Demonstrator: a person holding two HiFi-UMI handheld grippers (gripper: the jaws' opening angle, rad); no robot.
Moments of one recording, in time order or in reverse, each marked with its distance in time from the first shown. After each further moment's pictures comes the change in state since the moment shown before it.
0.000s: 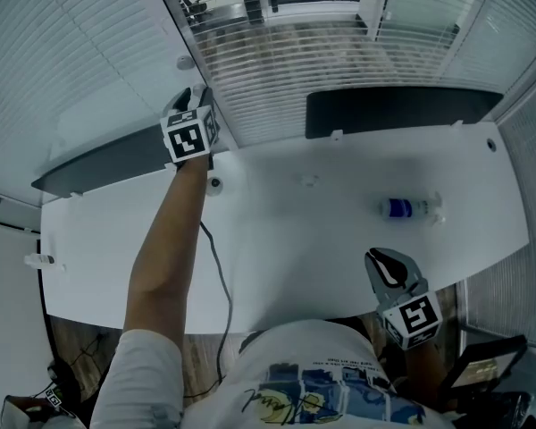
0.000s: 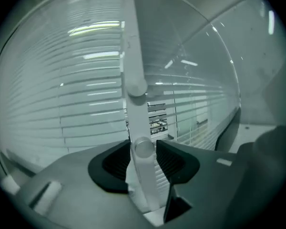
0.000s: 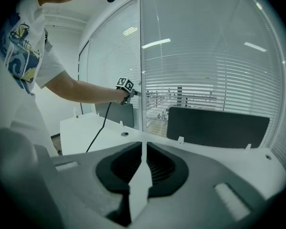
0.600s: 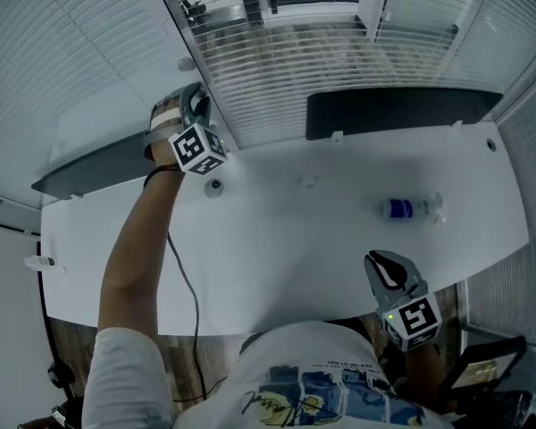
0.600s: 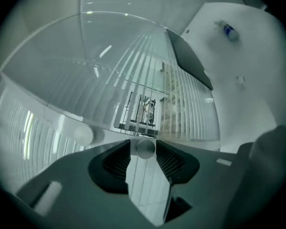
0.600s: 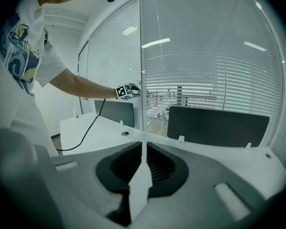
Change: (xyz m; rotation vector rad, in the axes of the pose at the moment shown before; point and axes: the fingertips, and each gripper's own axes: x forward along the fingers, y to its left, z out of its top) left arm 0.002 -0.027 -0.006 1.210 0.031 0.010; right arm 0.002 0.003 -0.002 0.006 0.005 0.000
